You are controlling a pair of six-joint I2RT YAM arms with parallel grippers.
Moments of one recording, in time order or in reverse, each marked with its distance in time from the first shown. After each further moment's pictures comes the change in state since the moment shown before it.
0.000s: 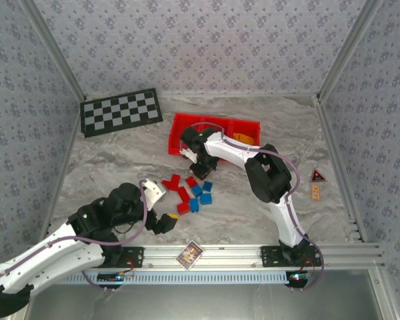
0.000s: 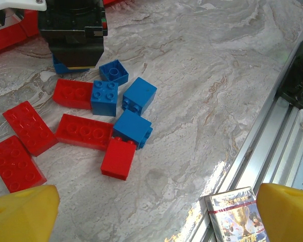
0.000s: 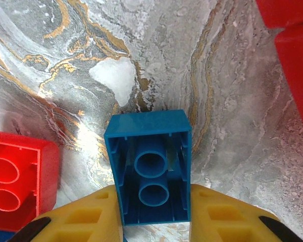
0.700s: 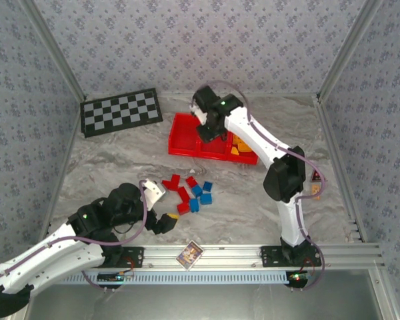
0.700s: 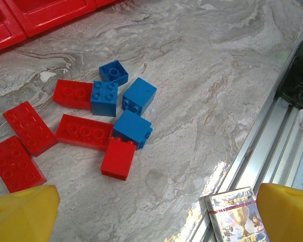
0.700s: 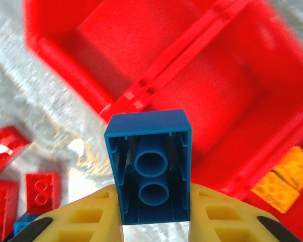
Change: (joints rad) left arm 0.000 -0.002 0.000 0.000 0.000 0.000; right arm -0.137 -0.077 0.392 -0.145 0.047 0.093
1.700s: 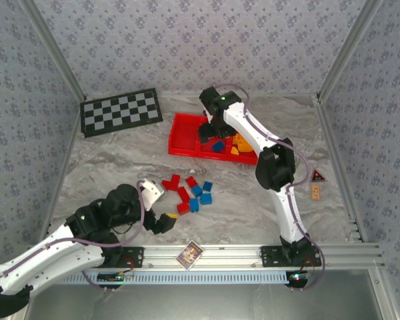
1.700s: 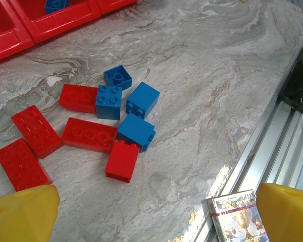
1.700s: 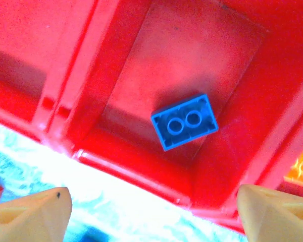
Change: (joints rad) left arm -0.008 -0.024 0.000 -0.003 -0.023 0.000; right arm -0.072 0.141 0.069 -0.087 -0.054 0.252
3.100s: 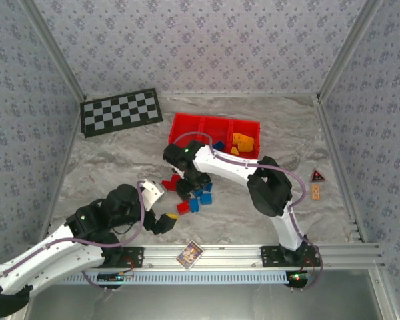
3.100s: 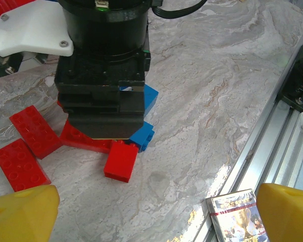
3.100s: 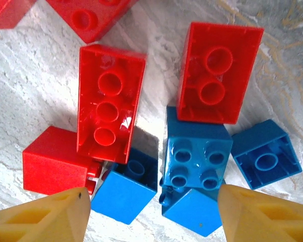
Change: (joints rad) left arm -0.004 0.000 0.000 0.000 0.001 0.000; right arm 0.415 -0.155 -0.461 0.093 -0.064 0.032
